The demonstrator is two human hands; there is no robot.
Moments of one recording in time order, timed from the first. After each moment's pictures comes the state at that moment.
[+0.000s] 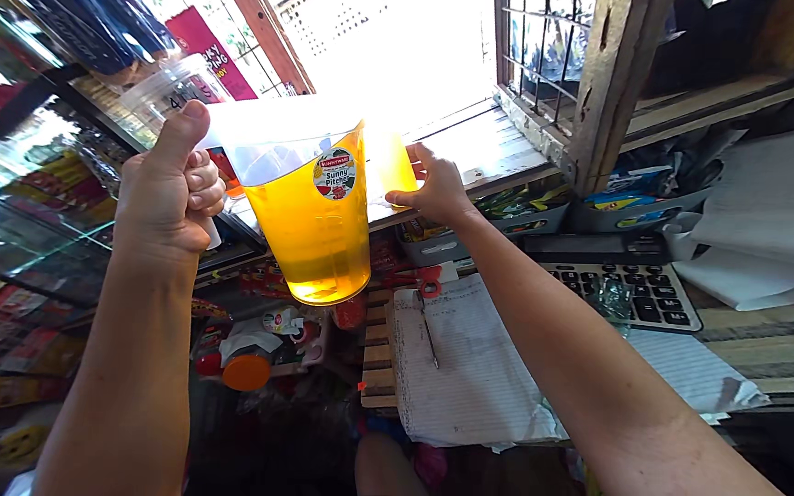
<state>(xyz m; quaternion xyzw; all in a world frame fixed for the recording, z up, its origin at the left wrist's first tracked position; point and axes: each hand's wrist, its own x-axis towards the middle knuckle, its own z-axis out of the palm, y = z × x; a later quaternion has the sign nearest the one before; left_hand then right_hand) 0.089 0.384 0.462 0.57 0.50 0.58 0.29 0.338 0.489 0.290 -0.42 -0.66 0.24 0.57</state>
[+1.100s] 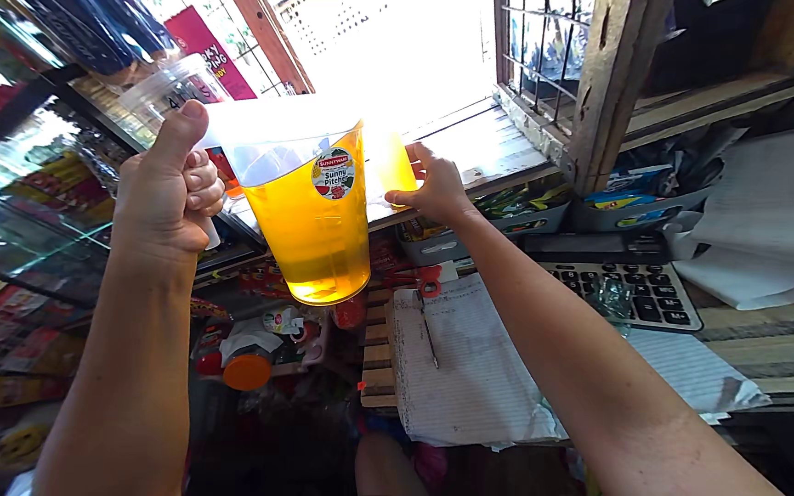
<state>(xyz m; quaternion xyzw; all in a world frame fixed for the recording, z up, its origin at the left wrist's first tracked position) 0.089 0.384 0.463 0.57 0.51 0.57 0.29 0.338 0.489 0.290 -0.42 -0.66 0.24 0.57</state>
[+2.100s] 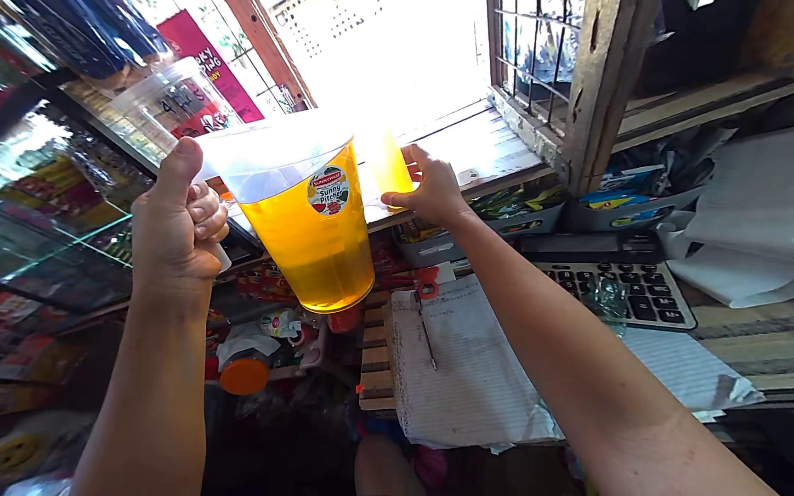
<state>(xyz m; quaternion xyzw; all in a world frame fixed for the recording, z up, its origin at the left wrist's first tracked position) 0.080 0.380 0.434 0.56 0.47 0.62 0.29 0.338 0.490 0.290 -0.42 -0.66 0.24 0.57</state>
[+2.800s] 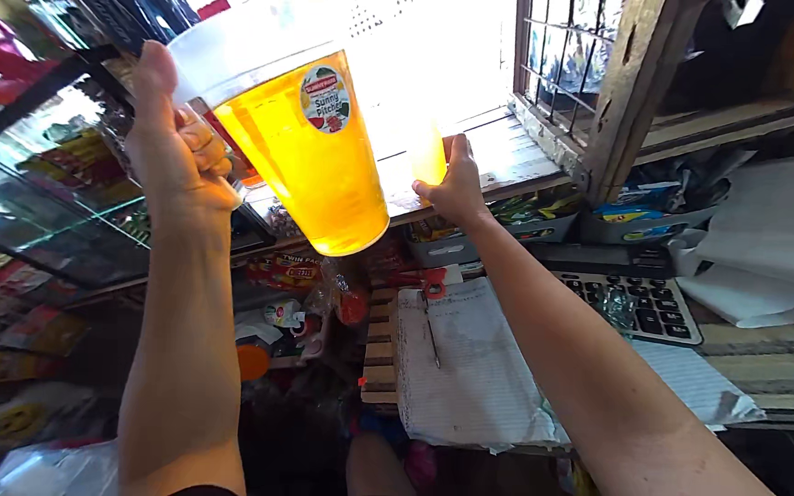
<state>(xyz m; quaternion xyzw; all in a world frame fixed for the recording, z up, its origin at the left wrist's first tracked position) 0.092 0.398 0.468 0.52 0.39 0.71 0.27 0.338 0.494 0.287 -0.45 -0.60 0.18 0.64</state>
